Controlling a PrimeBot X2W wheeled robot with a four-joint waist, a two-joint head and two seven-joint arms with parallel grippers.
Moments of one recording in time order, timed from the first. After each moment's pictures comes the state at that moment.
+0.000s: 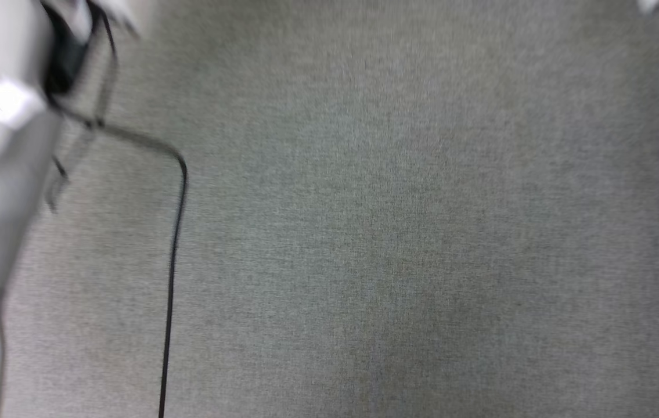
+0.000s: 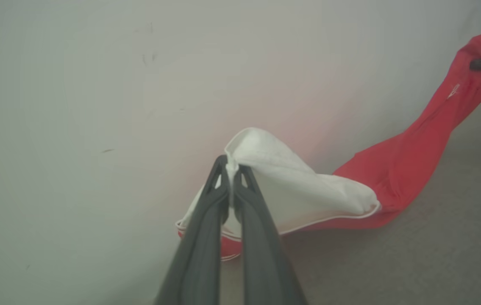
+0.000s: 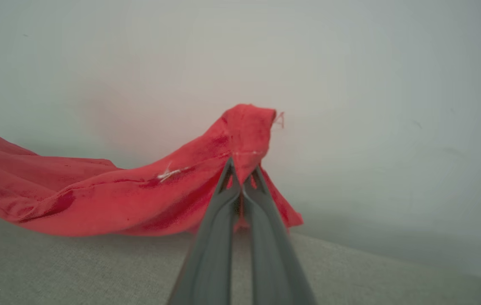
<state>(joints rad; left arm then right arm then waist) -1.28 0.48 -0.61 0.54 -0.47 -0.11 -0.26 -1.24 -0.29 0.17 0.74 0.27 0.13 -0.08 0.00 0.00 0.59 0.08</state>
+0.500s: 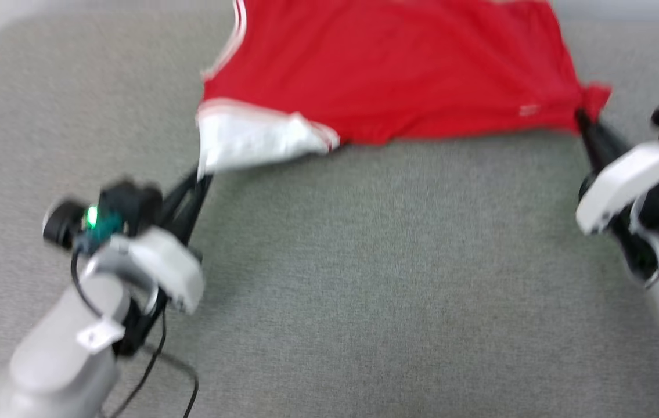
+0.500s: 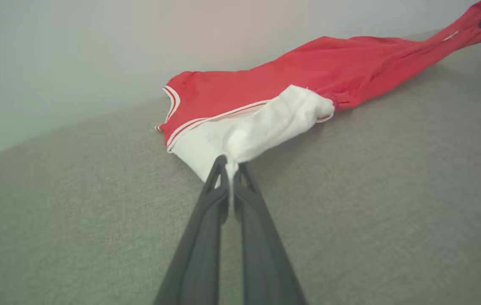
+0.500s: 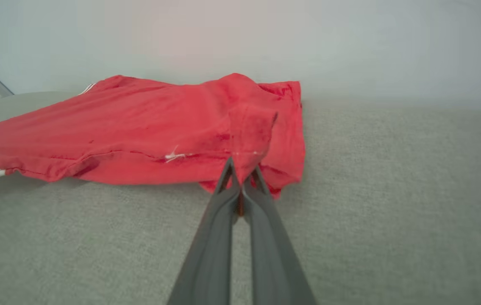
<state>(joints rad) -0.62 0.55 -0.67 0.35 -0.60 -0.01 -0.22 -0.75 -0.36 0.30 0.70 0.56 0.13 -0.06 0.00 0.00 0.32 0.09</state>
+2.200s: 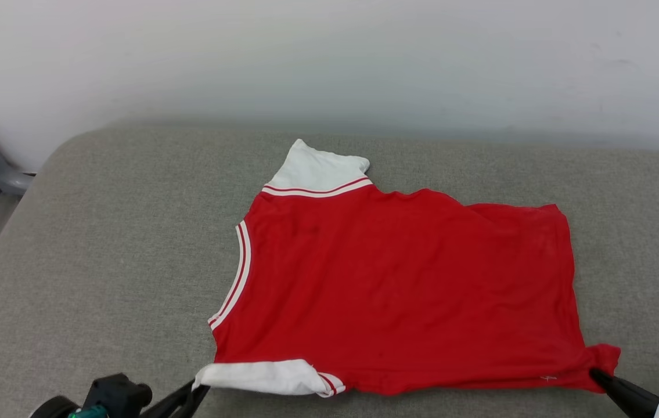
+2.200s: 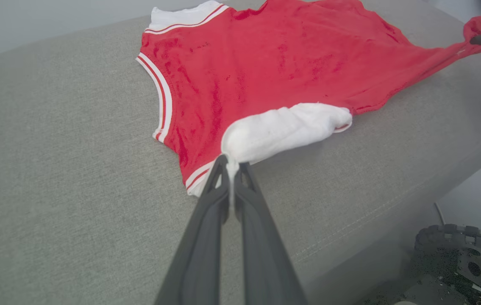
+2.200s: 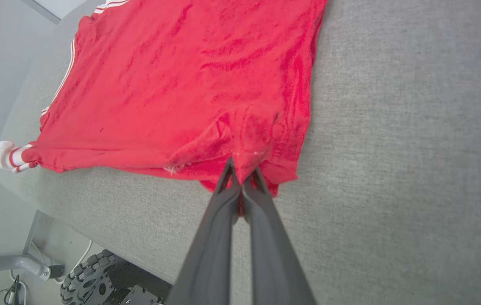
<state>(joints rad) 0.04 0.91 -0.72 -0.26 -0.77 0.14 -0.04 0.15 -0.53 0.07 0.02 0.91 0.13 0.46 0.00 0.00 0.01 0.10</state>
